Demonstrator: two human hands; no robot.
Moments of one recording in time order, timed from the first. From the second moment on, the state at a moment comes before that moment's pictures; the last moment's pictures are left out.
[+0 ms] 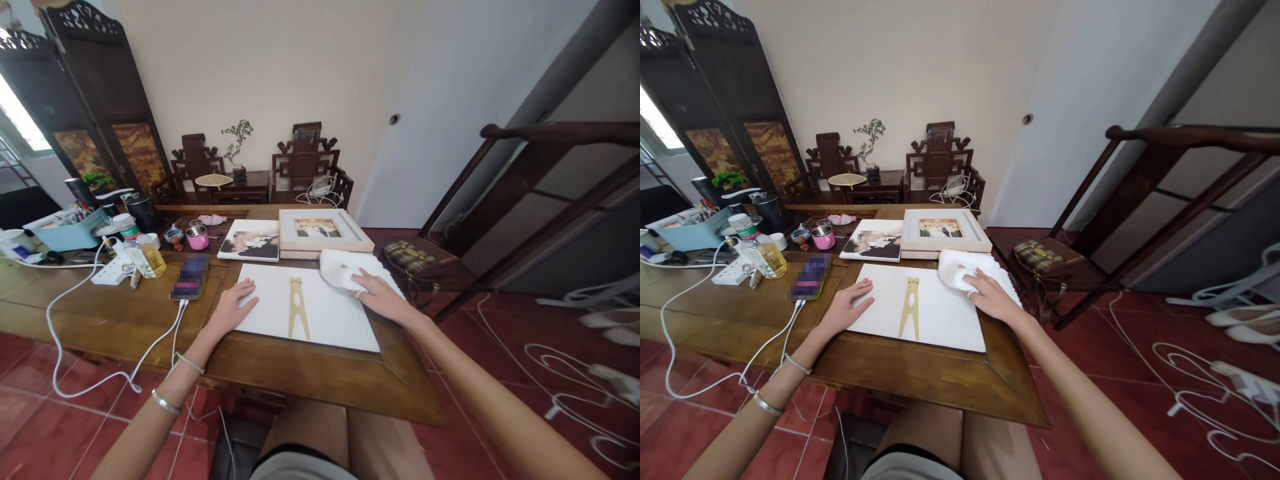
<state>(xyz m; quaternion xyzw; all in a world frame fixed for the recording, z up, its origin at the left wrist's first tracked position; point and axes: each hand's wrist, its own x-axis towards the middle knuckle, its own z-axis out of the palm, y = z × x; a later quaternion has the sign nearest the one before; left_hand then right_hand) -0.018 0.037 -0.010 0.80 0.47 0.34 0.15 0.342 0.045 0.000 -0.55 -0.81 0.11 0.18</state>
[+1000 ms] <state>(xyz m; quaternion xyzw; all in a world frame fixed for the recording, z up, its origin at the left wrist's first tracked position) -0.016 0.037 -0.009 0.80 0.47 0.34 0.14 0.277 -0.008 0.009 -0.46 -0.87 0.04 0.15</state>
